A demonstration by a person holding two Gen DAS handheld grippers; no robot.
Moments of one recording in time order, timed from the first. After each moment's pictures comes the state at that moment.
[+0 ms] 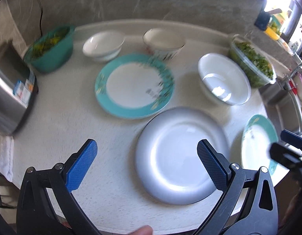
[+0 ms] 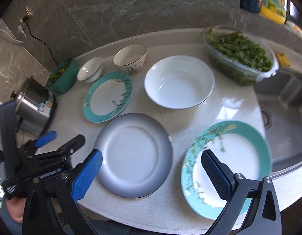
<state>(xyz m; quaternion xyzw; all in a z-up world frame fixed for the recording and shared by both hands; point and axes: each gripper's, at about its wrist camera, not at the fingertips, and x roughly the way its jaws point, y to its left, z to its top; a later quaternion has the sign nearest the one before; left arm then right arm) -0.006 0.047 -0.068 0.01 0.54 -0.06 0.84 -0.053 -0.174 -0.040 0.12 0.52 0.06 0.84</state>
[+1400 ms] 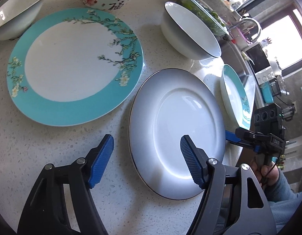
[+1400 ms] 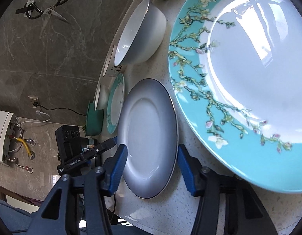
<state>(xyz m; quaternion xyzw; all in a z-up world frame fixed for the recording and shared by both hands) 0.090 0.071 -0.183 -0.01 0.61 -0.39 0.69 -0.128 -0.222 -0.201 0.50 0.41 0.11 0.75</state>
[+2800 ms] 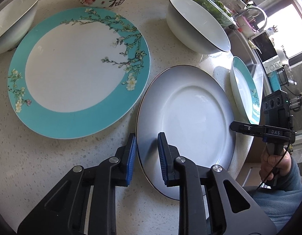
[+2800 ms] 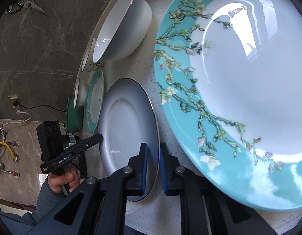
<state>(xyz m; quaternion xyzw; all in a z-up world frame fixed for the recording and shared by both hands) 0.098 0.072 -0.180 0.04 0.63 -0.37 0.68 -0.116 -0.230 -0.202 0.47 0.48 0.06 0.74</state>
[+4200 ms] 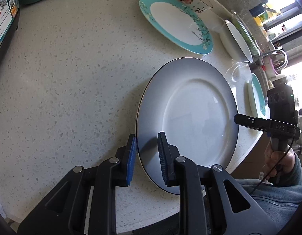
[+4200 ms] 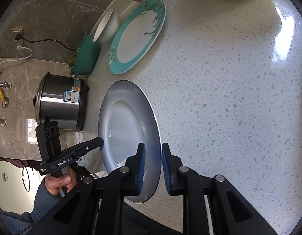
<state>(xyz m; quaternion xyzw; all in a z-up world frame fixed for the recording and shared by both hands) 0.009 0.251 -0.177 -0.07 0.64 -0.23 0.73 -0.041 -0.084 -0.183 0.34 0.58 0.19 0.72</state>
